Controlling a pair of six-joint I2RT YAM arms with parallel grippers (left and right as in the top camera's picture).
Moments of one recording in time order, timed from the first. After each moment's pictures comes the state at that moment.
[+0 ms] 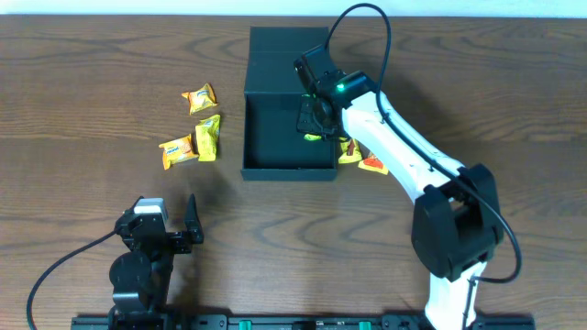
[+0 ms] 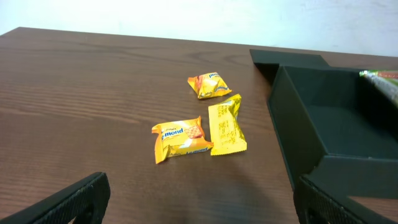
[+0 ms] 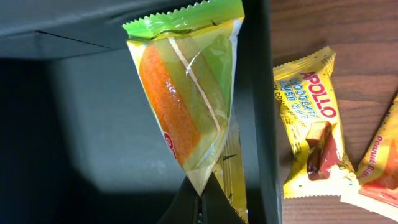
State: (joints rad) left arm 0.01 0.01 0.11 -0.37 0.02 -0.07; right arm 0.53 2.05 1.69 -0.90 0.06 0.69
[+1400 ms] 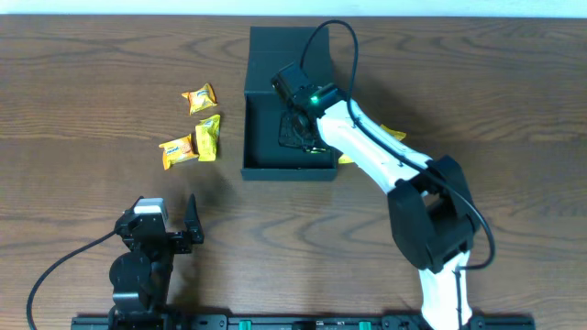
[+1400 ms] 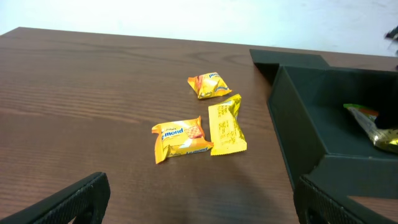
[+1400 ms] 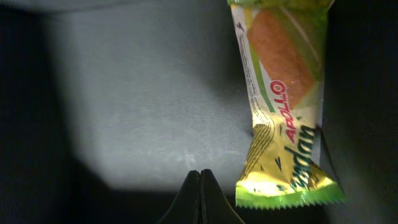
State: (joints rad) left arm 0.01 0.01 0.11 -0.37 0.02 -0.07; right arm 0.60 2.14 1.69 -0.86 0.03 0.71
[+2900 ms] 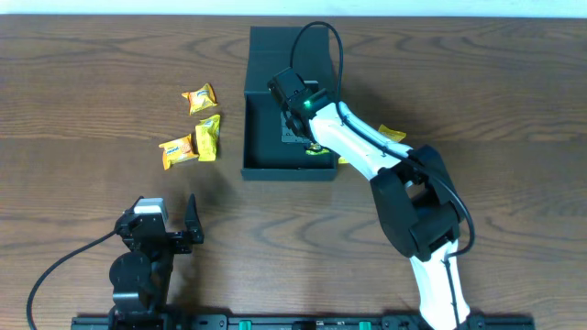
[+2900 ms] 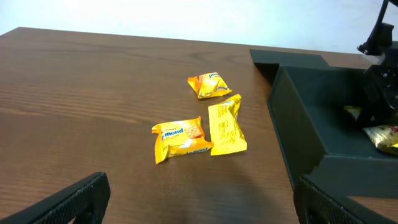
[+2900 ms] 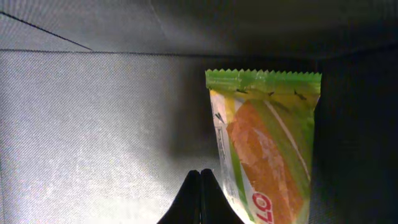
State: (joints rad) left arm 0.01 0.01 0.11 -0.37 0.02 -0.07; right arm 0.60 2.23 1.69 -0.72 0.21 0.56
